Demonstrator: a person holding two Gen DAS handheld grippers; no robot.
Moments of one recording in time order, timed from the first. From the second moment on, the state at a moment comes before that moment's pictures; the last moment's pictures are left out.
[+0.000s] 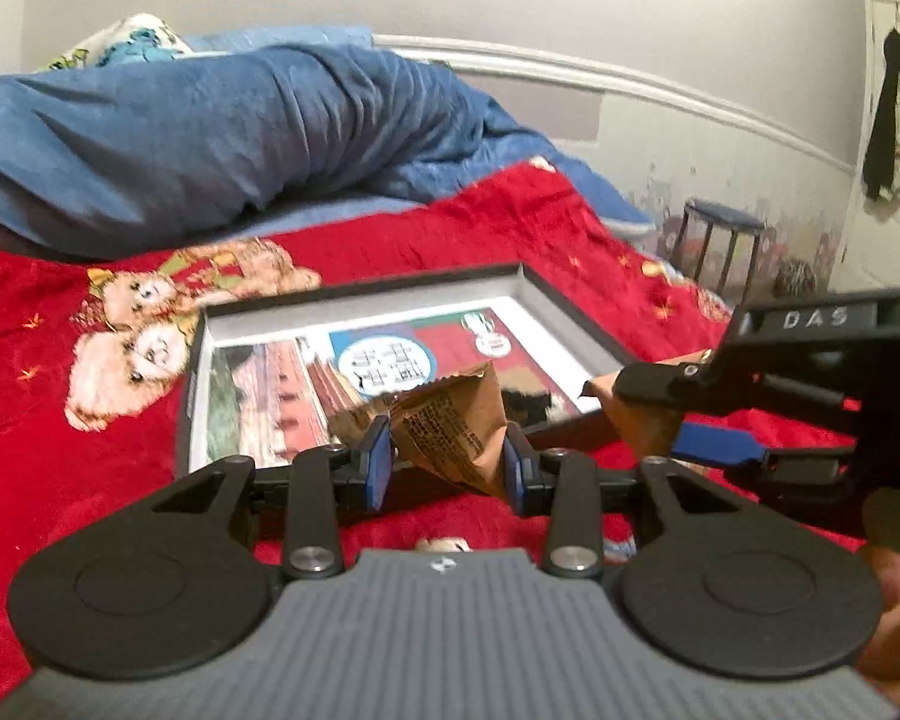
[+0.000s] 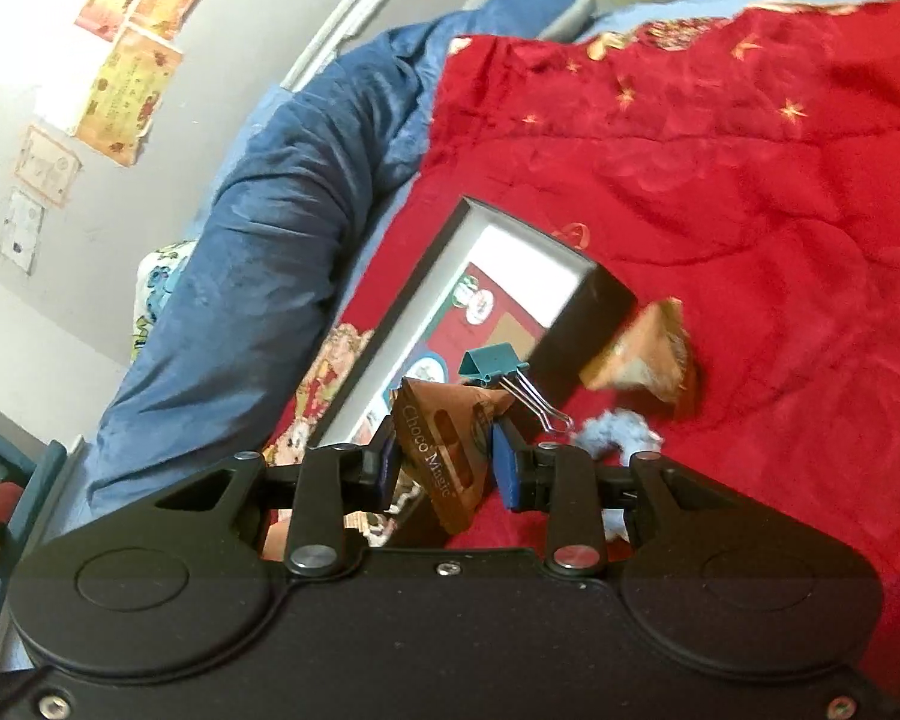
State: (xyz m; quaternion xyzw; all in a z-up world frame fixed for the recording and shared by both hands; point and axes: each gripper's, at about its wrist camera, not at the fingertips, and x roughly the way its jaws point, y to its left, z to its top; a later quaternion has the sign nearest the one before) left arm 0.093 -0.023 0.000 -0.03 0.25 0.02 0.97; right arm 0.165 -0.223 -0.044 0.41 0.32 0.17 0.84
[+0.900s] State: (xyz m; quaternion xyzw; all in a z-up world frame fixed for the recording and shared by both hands) left arm 0.106 -0.012 0.014 -0.01 0.22 0.05 0.97; right arm 0.177 -0.219 -0.010 0.39 0.26 0.20 0.86
